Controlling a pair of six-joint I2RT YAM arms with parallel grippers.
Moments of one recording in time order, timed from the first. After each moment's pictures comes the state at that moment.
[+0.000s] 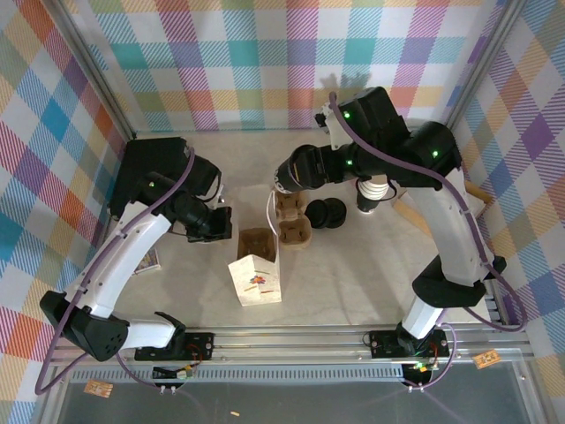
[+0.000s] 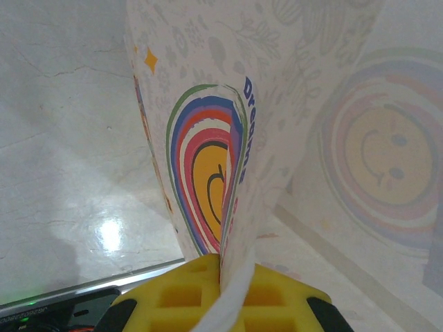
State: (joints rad) left arm -0.49 1.31 1.47 -1.41 0.23 -0.50; right arm 0.78 1.71 2.52 -1.56 -0.07 0.34
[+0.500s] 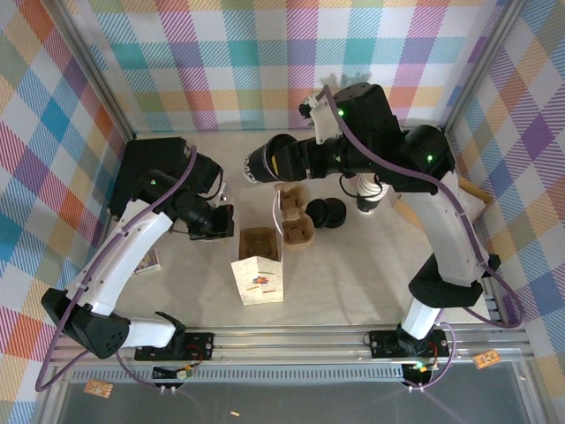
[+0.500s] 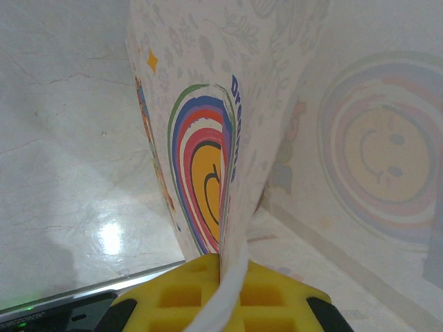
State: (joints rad) left arm -0.50 1.32 1.49 -1.41 0.23 -0.50; right arm 0.85 1.73 2.57 -1.40 -0.13 0.36
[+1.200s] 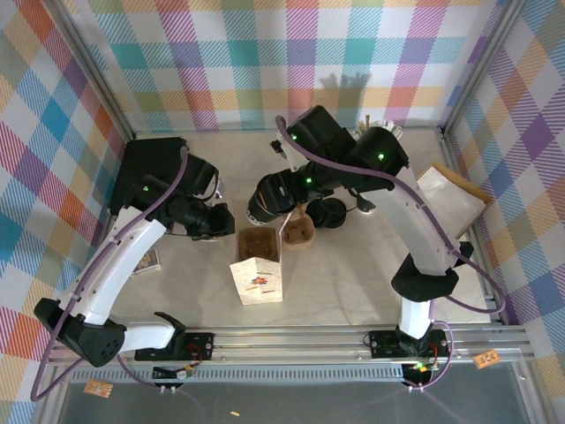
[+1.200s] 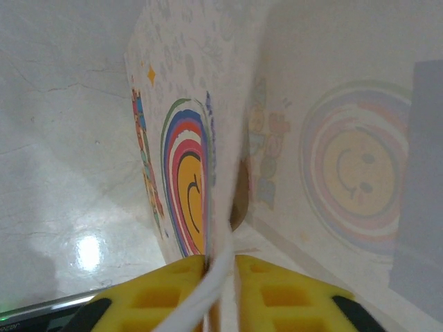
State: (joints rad) left arm -0.50 1.27 1.47 -1.36 0.22 -0.59; right arm 0.95 1.86 2.60 -1.64 -0.07 0.41
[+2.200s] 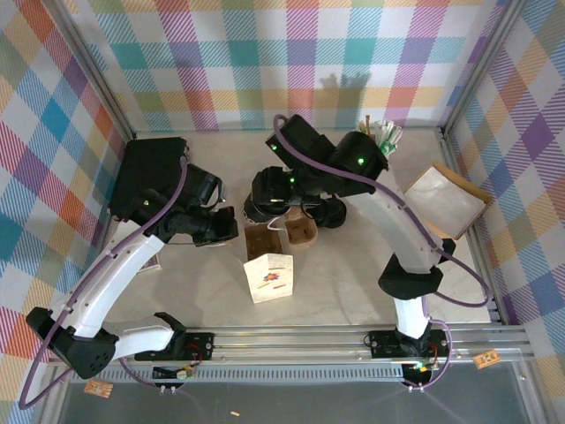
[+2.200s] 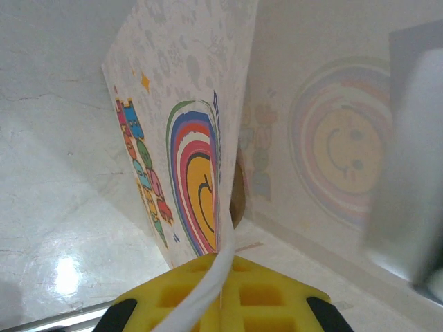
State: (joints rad) left arm -0.57 1.19 1.37 -1.23 0.19 -0.68; right arm 1.01 1.93 2.68 -1.66 0.06 0.85
